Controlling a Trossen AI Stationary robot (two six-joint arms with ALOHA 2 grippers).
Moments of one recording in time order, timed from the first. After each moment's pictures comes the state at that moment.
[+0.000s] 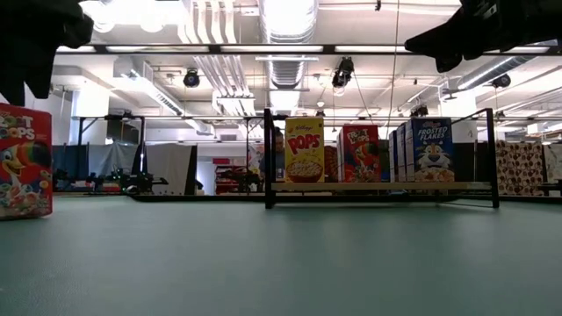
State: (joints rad) left arm -0.50 1.04 0.94 -1.38 -0.22 -1.61; right arm -0.03 0.54 0.35 0.11 0.08 -0.13
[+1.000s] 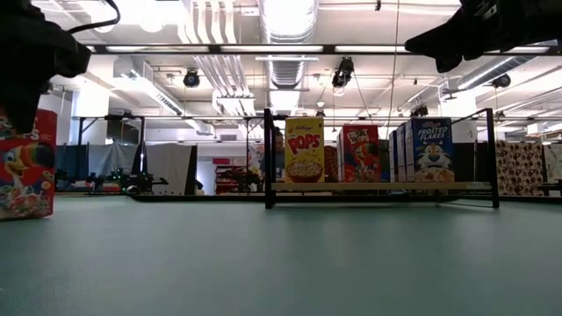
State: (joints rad) left arm -0.50 1.07 0.80 -1.21 -0.14 -1.62; right arm -0.03 0.54 0.35 0.11 0.08 -0.13
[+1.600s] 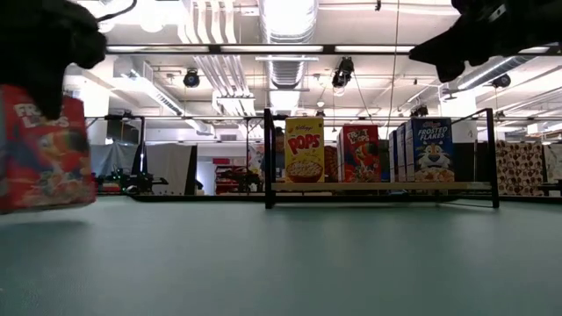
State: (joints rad) left arm -0.46 1.07 0.82 -1.10 -0.17 -1.55; right arm -0.03 0.54 0.35 0.04 0.04 -0.03
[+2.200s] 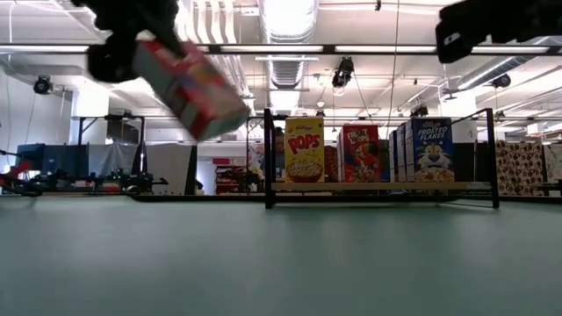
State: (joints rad) left arm -0.23 1.08 0.85 -0.53 -0.20 -1.05; right arm 0.10 0.52 0.35 0.06 -0.15 -0.08
